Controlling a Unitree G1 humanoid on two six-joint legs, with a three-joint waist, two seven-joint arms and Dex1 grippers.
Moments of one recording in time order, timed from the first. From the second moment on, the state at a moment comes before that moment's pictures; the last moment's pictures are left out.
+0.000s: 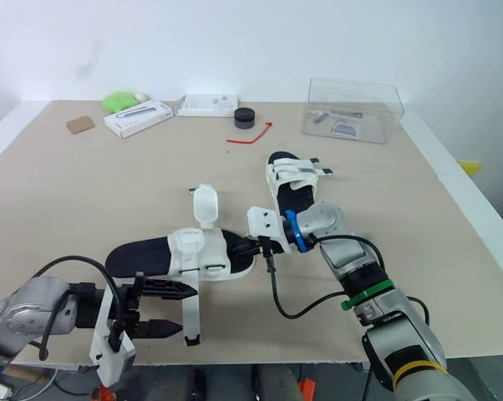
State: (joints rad) left arm -0.07 0.91 -0.20 -0.23 0.24 -0.92 -0.83; right arm -0.71 -0.49 0.39 0.30 0.09 0.05 1.32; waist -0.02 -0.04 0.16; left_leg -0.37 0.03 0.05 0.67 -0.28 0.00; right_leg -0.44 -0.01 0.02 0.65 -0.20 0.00
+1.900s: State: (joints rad) left arm -0.38 0.65 -0.02 -0.36 -0.95 0.61 -0.66; right arm -0.70 -0.49 0.39 0.31 0.09 0.05 1.30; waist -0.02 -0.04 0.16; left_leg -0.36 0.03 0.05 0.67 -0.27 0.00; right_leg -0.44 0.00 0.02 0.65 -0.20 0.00
